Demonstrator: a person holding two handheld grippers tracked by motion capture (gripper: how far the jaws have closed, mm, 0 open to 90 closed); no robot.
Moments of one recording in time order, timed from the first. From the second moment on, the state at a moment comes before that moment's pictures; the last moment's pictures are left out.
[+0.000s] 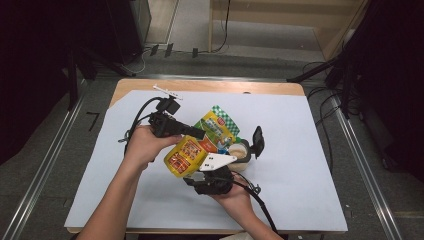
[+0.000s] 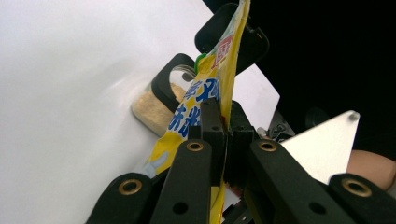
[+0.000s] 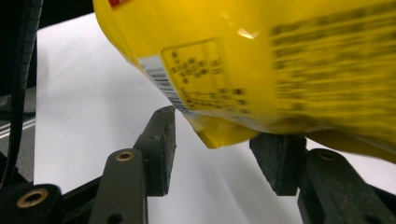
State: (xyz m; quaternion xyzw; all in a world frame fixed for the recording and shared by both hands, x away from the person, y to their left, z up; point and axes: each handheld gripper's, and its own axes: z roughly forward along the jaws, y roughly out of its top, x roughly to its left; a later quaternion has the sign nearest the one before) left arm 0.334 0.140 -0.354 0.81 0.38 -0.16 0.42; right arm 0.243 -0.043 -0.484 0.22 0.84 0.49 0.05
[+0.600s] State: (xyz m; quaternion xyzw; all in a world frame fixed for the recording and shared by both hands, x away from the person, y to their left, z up) left arm 0.341 0.182 -0.352 0.78 0.42 -0.12 0.46; right arm 0.253 -0.051 -0.475 0.26 0.82 0.51 0.04
